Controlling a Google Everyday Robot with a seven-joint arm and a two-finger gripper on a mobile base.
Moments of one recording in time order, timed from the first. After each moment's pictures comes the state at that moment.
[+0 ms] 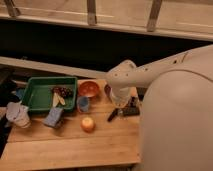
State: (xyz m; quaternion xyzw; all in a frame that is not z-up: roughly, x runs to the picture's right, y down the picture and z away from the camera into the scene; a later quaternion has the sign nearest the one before) arm 0.092 0.081 0.760 -0.18 0.20 0.67 0.69
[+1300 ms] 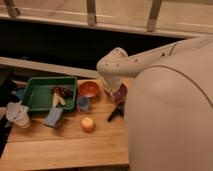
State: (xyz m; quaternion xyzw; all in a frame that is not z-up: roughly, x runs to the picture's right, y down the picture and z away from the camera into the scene) arm 0.037 -0.008 0.775 -0.14 0.12 0.68 0.71
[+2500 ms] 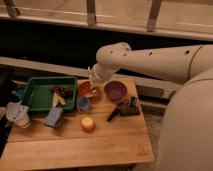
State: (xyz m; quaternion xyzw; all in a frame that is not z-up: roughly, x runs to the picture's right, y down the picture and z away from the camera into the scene) arm -0.044 -0.030 0.730 -0.25 -0.03 0.59 0.77
